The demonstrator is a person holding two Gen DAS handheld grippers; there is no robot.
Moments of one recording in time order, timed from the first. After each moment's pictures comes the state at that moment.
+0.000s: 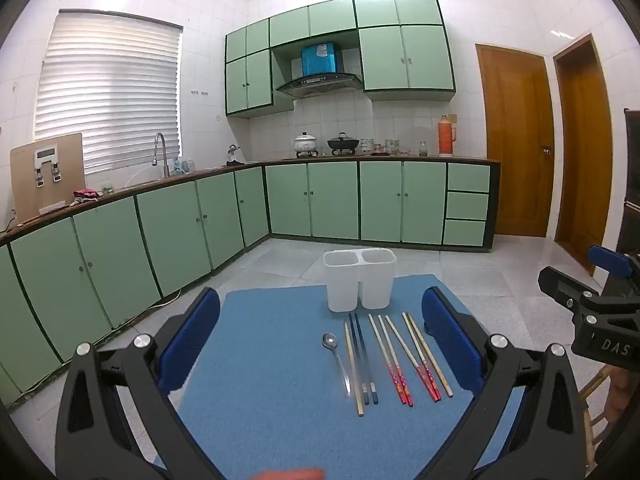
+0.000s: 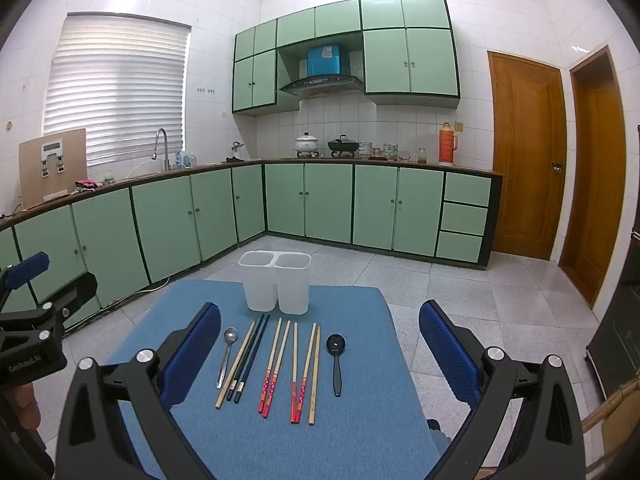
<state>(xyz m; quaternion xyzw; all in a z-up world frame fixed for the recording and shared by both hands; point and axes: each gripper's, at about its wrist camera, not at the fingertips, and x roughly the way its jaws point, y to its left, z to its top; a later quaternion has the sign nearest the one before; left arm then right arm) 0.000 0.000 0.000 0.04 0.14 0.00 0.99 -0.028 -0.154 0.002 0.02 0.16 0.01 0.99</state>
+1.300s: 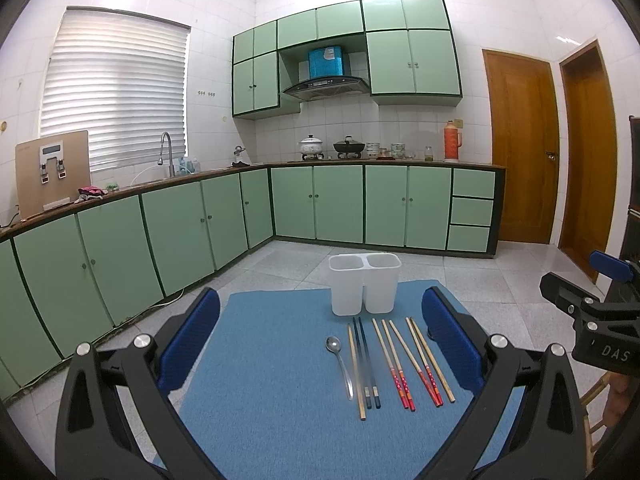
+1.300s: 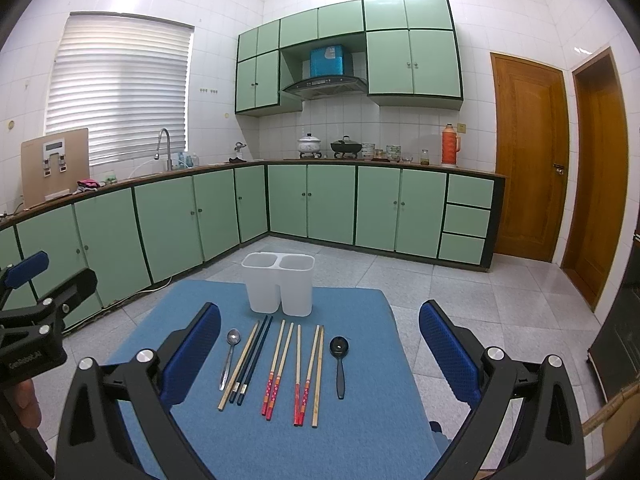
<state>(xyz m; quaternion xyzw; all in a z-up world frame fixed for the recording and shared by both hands) 0.004 0.005 0.001 0.03 0.14 0.00 0.99 -0.027 -0.148 0.000 0.01 0.16 0.01 0.99</state>
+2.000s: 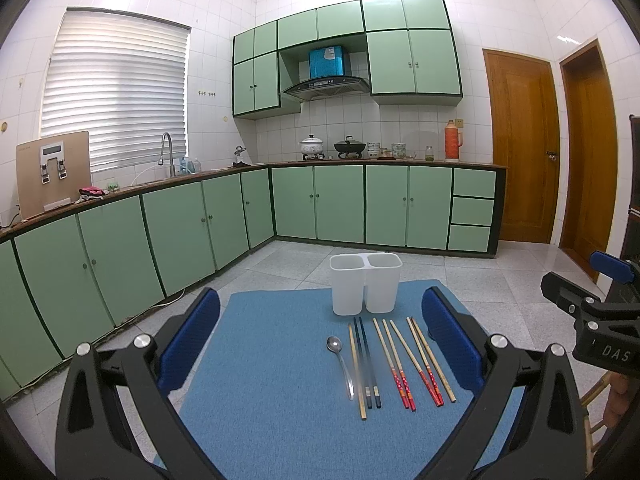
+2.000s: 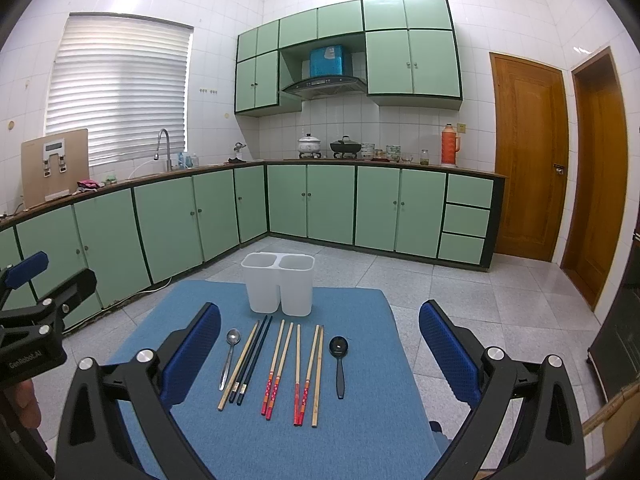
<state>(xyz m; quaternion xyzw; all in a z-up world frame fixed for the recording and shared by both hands) 0.004 0.005 0.001 0.03 0.14 0.00 0.99 -0.027 -0.146 -0.001 0.01 0.16 0.01 0.99</state>
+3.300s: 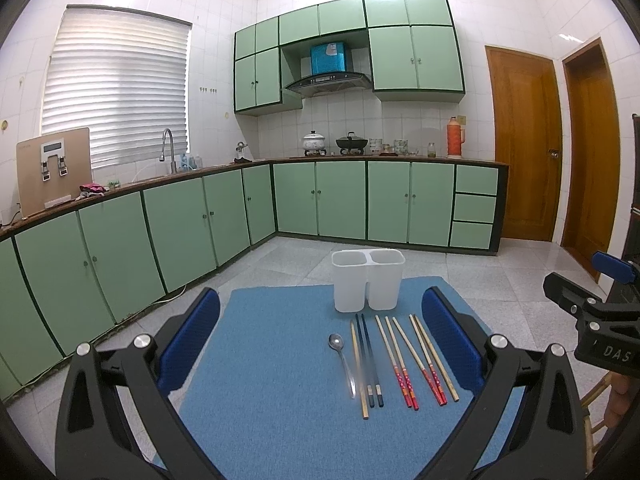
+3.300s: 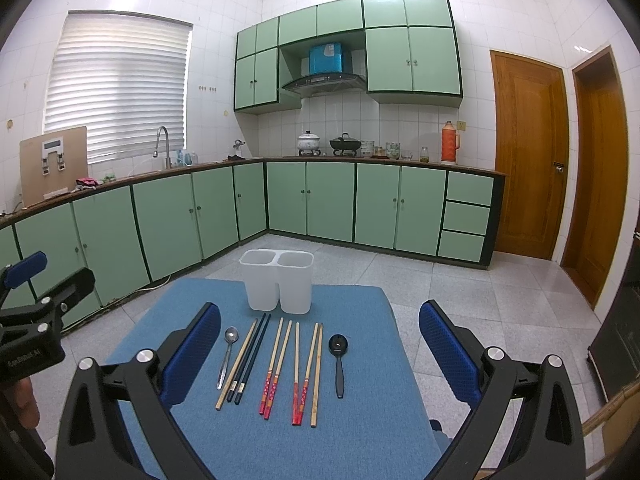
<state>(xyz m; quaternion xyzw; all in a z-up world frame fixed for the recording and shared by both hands) 0.010 0.015 -0.005 0.03 0.15 0.00 0.99 -0.019 -0.140 -0.004 0.01 0.16 0.01 0.99</state>
